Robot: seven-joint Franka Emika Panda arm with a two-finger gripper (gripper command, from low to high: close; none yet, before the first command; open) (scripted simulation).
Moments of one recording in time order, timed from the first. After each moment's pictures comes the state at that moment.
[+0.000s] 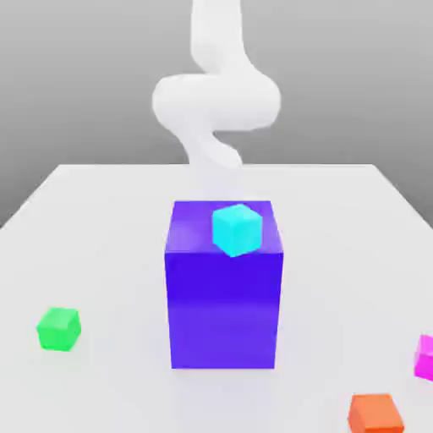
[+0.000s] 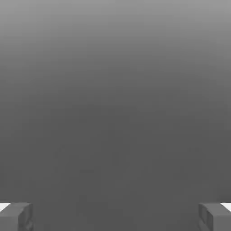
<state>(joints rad) 0.04 -0.71 0.02 -2.30 0.00 2.33 0.76</state>
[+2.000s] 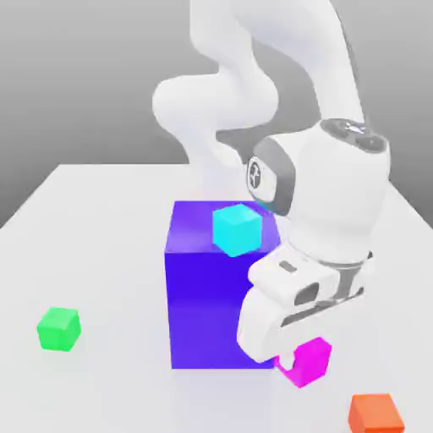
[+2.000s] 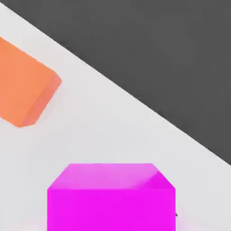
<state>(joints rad) 0.23 0.14 -0.11 -2.49 -0.22 2.66 0.64</state>
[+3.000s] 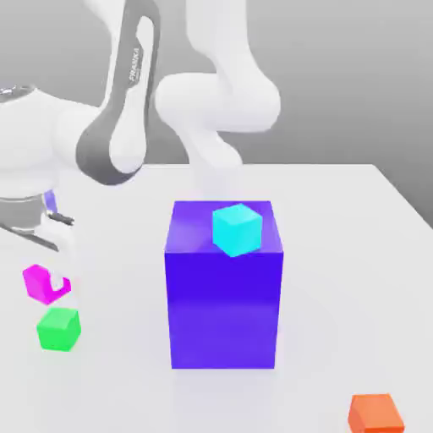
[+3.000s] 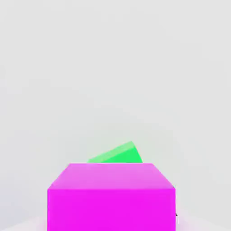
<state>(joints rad) -0.30 0.04 -0.39 -2.67 0.05 2.72 0.62</state>
